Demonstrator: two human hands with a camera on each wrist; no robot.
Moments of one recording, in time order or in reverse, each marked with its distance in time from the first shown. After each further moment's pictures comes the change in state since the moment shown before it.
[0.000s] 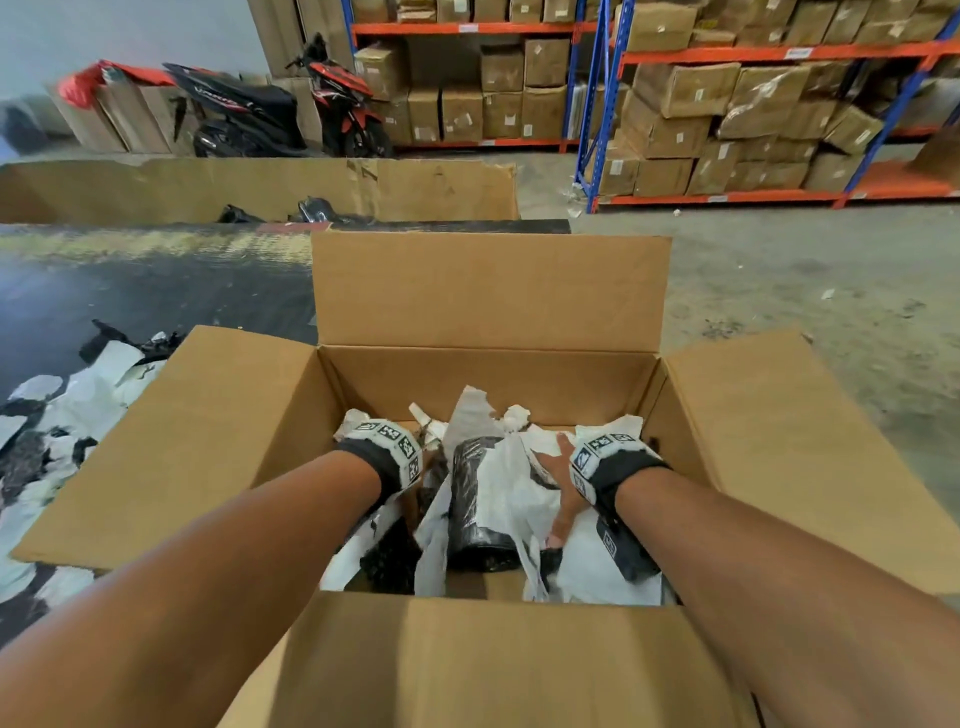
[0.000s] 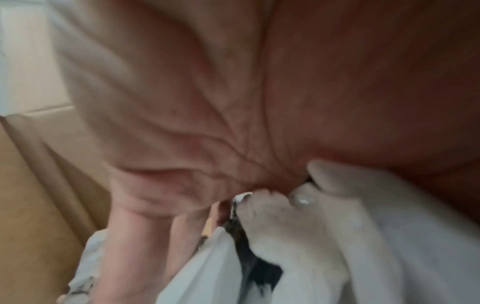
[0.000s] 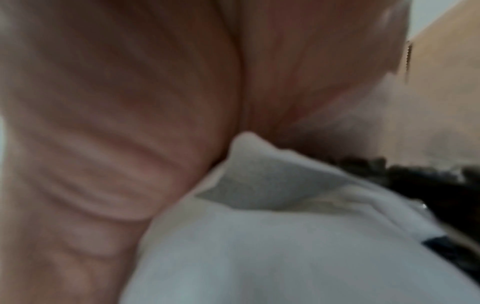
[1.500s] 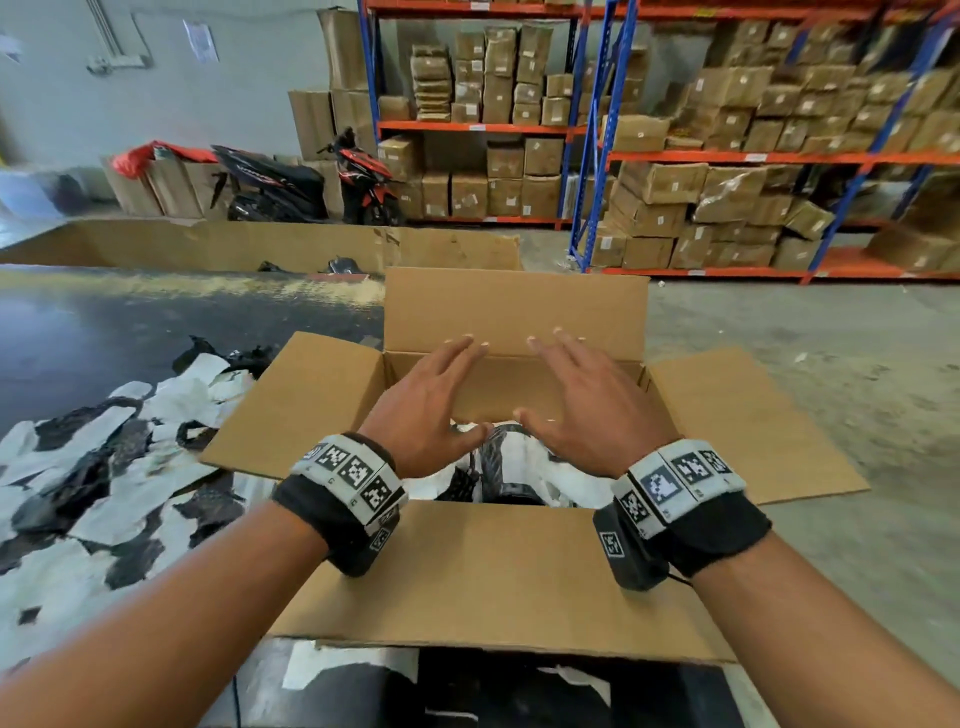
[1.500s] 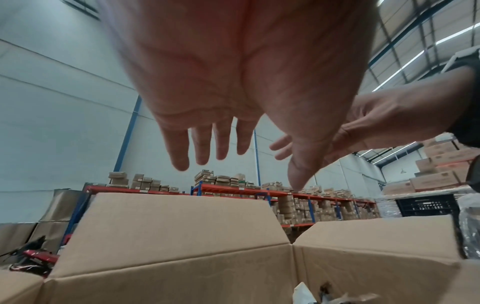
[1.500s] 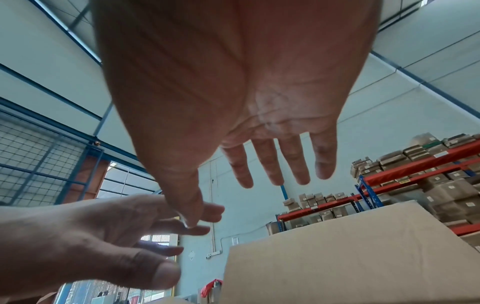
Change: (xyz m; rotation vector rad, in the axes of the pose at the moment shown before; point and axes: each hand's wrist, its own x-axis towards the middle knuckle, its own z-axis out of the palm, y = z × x) left_hand -0.218 -0.012 0.014 -0.473 1.036 0.367; right_hand -0.202 -0.089 -0.001 0.272 1.032 -0.055
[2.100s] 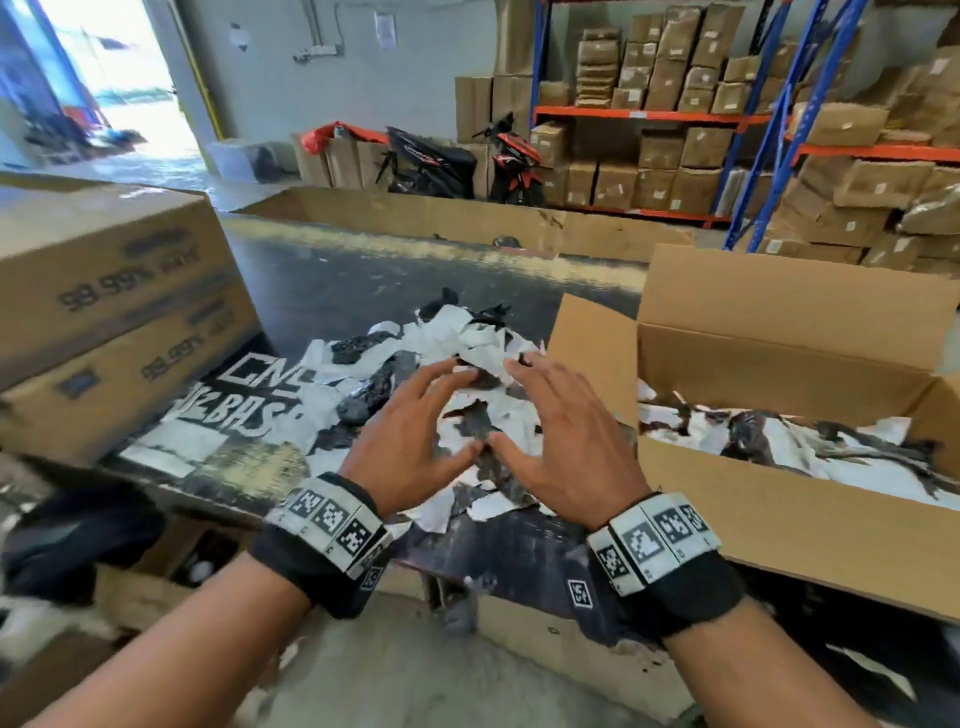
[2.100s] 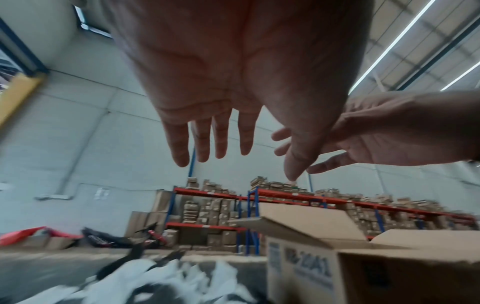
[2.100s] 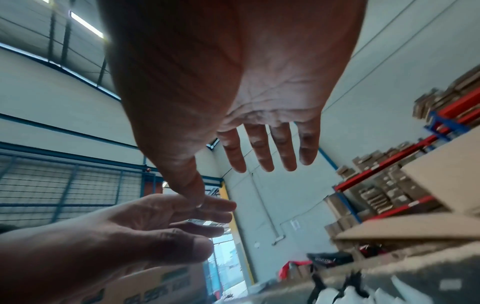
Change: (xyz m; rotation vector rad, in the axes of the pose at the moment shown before) left_hand -0.301 -0.191 -0.140 -0.021 0.124 -0.292; right_hand -0.040 -0.355 0.087 0.291 0.051 -0.316
